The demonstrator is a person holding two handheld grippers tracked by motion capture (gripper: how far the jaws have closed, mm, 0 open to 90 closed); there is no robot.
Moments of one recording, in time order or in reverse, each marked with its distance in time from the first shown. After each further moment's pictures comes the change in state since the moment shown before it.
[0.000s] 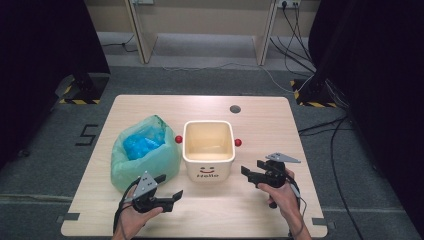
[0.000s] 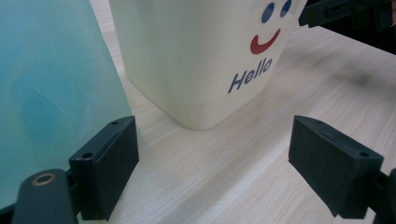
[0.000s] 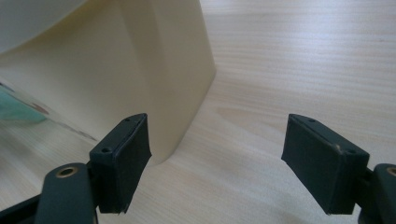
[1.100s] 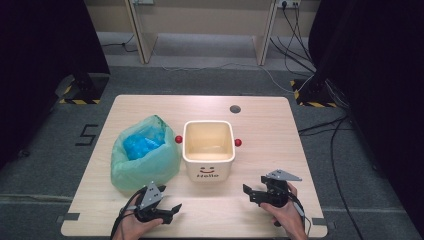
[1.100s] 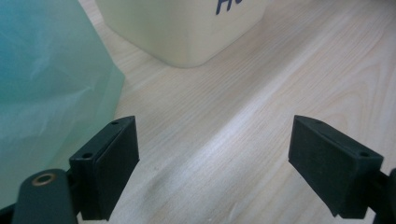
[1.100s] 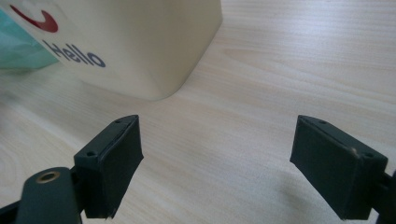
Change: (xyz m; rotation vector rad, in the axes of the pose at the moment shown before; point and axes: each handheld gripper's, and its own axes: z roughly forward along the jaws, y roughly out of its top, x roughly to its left) left arm -0.006 -0.027 0.003 0.176 0.002 0.118; right arm 0.011 -0.043 -0.020 0.052 -0.028 -0.054
